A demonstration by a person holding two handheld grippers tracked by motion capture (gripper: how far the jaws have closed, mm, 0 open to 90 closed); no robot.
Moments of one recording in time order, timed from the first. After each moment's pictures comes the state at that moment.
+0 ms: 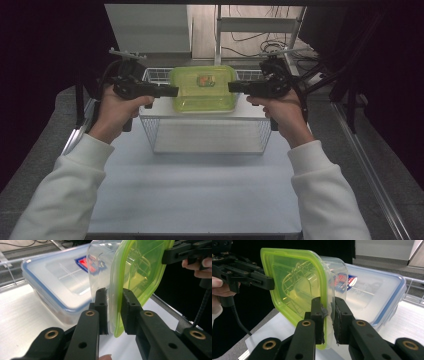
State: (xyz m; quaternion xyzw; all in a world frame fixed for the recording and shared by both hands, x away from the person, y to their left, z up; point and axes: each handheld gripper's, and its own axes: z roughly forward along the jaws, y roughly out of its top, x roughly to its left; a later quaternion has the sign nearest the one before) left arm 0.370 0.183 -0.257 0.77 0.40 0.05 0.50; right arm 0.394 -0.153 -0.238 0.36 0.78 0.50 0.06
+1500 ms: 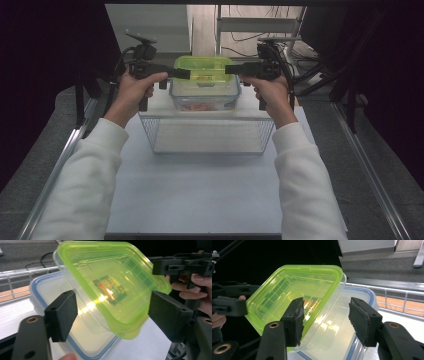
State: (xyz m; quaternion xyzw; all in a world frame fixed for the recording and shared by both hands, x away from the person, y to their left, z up) left arm 0.434 0.176 -0.265 0.73 0.45 0.00 0.52; right arm 0.465 -0.149 -0.254 0.46 0.73 0.51 0.04
